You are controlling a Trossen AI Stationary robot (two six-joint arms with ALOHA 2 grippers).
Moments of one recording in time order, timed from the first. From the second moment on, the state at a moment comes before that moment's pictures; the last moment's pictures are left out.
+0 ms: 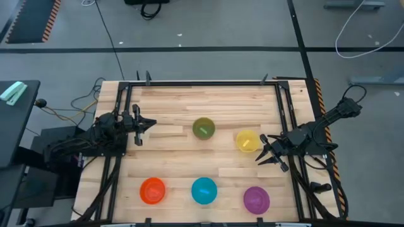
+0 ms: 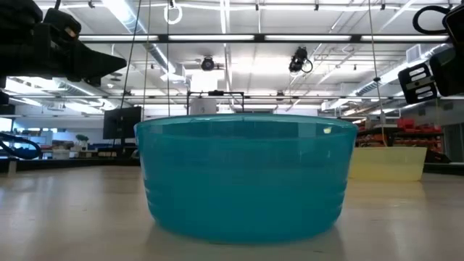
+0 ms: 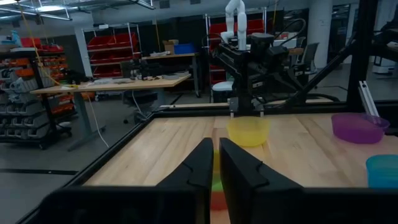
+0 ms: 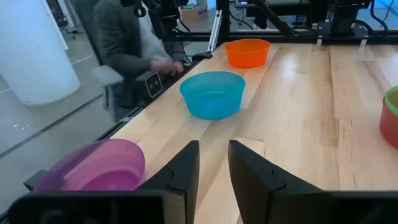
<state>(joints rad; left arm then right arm) 0.33 0.01 0.01 0.08 0.15 0.07 0.47 0.28 0.01 0.02 -0.02 0.11</state>
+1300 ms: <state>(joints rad) 0.33 0.01 0.01 0.08 0.15 0.07 0.47 0.28 0.01 0.02 -0.02 0.03</state>
